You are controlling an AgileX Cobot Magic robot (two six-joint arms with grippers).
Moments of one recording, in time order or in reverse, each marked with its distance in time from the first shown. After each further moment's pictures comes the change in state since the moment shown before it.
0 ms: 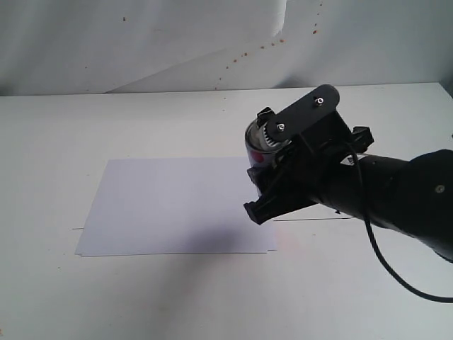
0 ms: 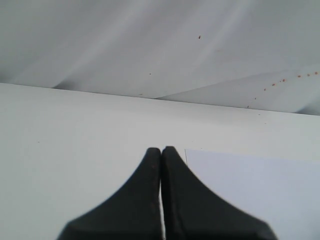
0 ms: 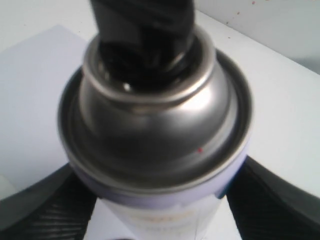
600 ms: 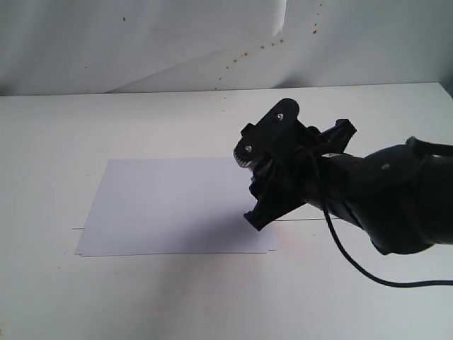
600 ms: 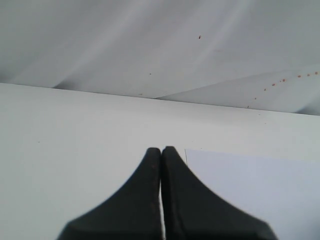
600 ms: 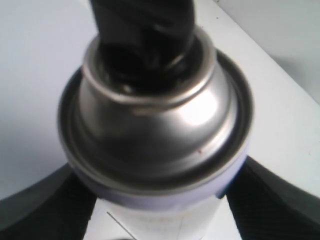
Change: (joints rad) left arm 0.000 0.000 0.000 0.000 0.000 0.000; right arm 0.037 0.137 -0.098 0.449 -0.119 -0.638
